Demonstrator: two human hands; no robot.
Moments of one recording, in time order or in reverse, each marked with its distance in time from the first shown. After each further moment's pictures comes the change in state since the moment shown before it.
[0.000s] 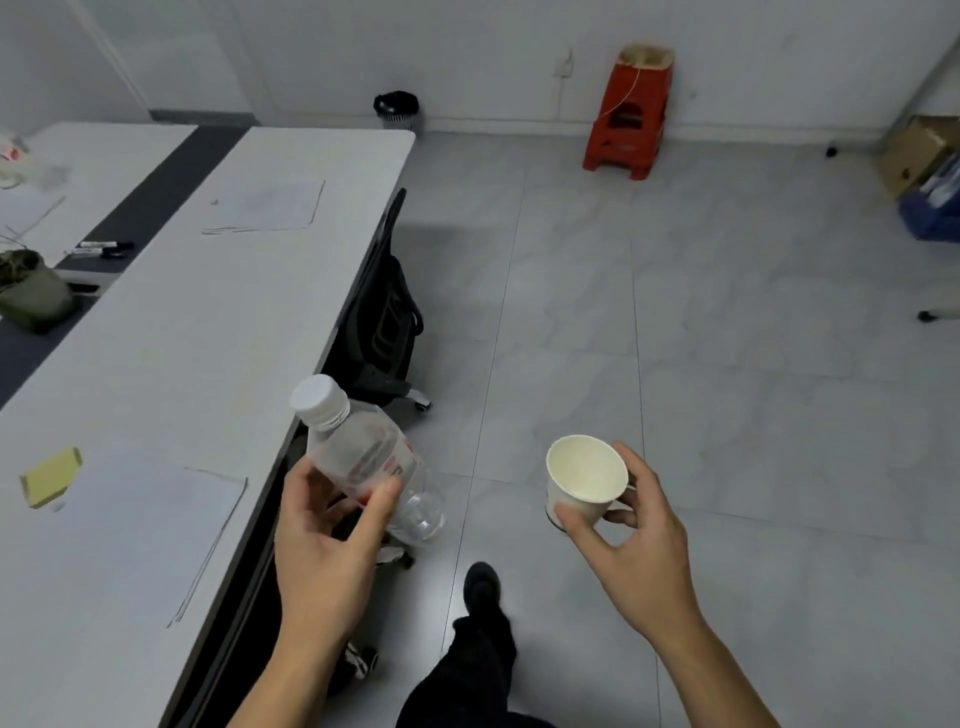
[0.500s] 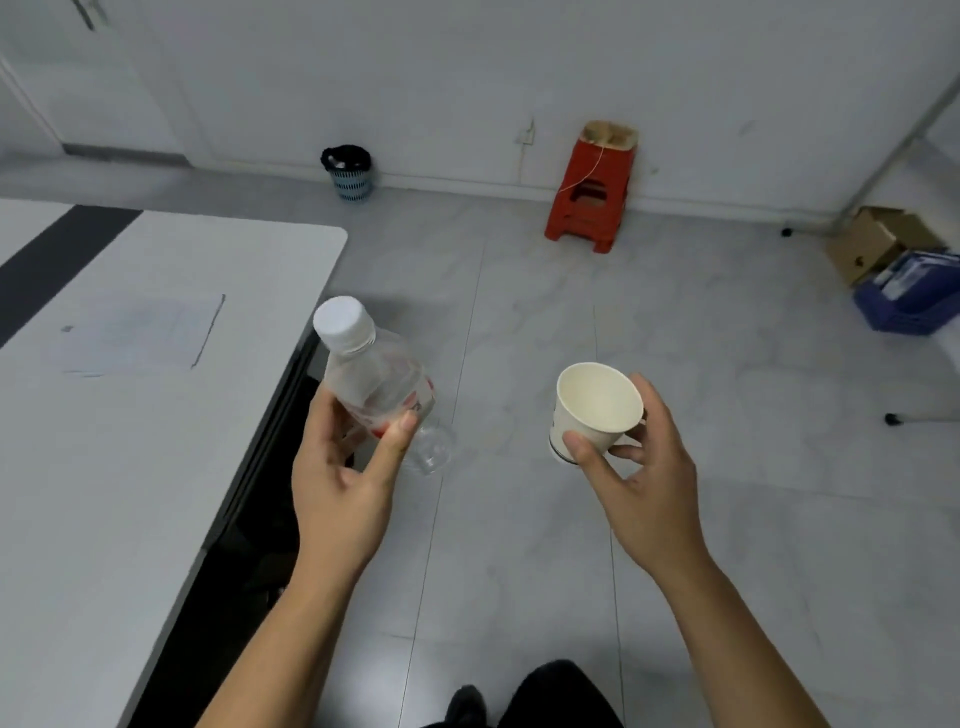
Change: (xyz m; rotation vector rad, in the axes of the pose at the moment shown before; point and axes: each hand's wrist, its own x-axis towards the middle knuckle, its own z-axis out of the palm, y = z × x) left_hand 0.374 0.066 0.272 -0.094 -0.119 0.199; right_hand 0.450 -0.095 -0.030 -0.018 0.123 -0.185
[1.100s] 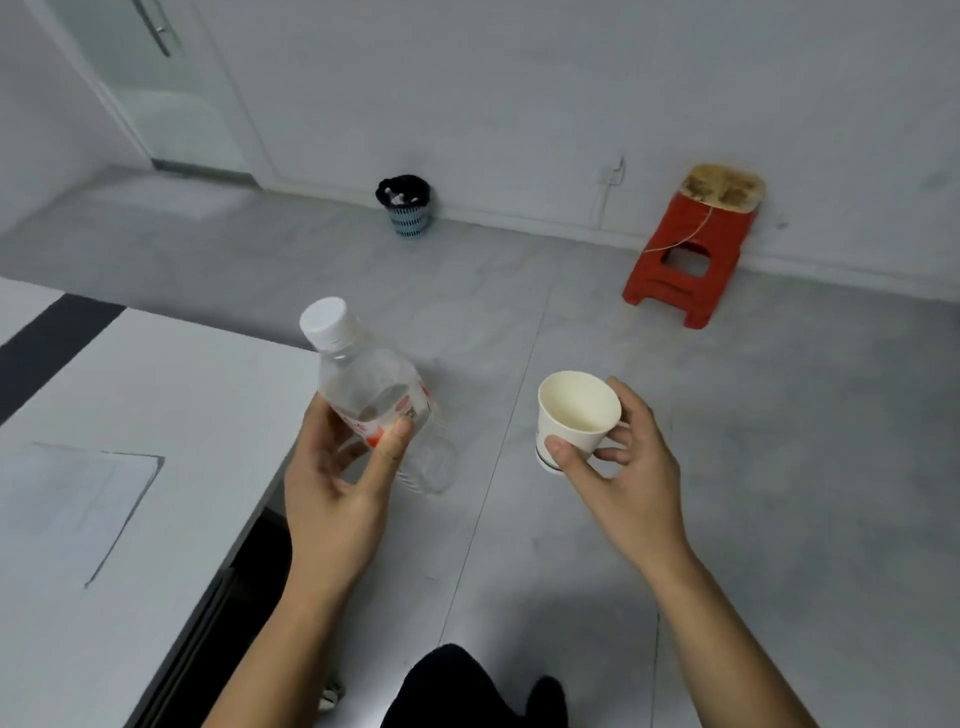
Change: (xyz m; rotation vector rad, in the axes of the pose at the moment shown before) left_hand 0.449 -0.076 0.216 0.108 0.187 -0.031; right_hand 0.547 0.059 0.117 0.122 -0.206 -0.003
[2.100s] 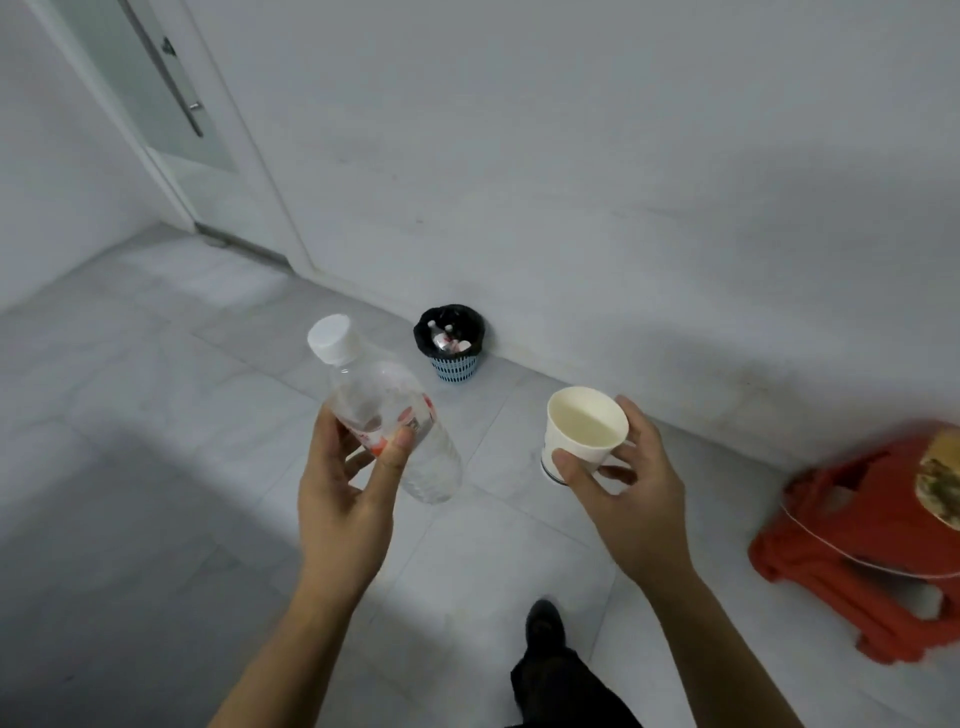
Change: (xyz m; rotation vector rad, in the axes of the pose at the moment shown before) left_hand 0.867 -0.189 0.265 0.093 0.190 -0.022; right_hand 0.922 0.021 0.291 0.051 -0.138 -0.082
